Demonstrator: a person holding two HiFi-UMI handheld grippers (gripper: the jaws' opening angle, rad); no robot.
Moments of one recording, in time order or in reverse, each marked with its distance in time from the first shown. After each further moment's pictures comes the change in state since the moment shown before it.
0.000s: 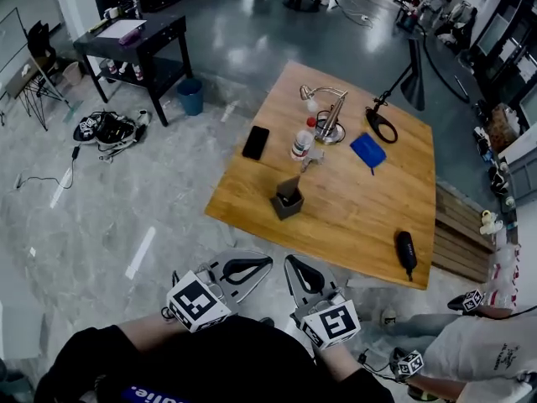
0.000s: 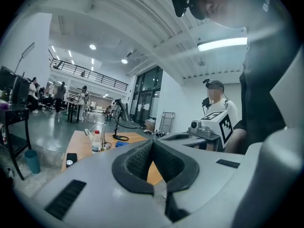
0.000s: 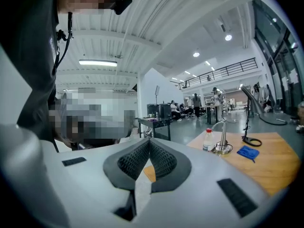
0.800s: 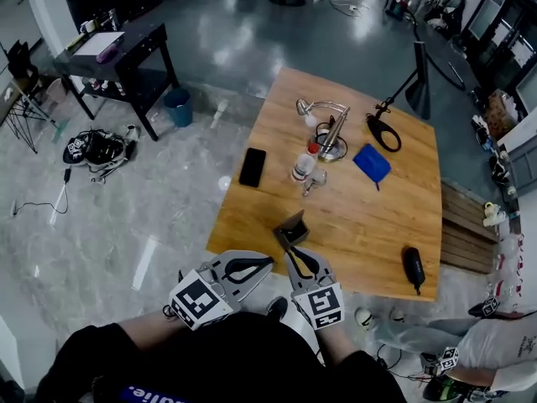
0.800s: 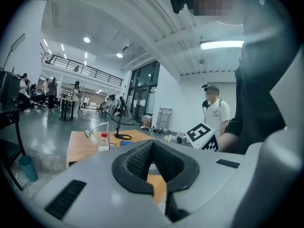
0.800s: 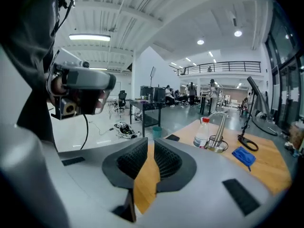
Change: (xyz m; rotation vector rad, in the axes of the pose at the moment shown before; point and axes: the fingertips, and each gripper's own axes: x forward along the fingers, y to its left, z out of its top) left arm 0.041 0.127 0.010 0.015 0.056 -0.088; right arm 0.134 -0.099 -0.057 -0.069 0.229 -0.104
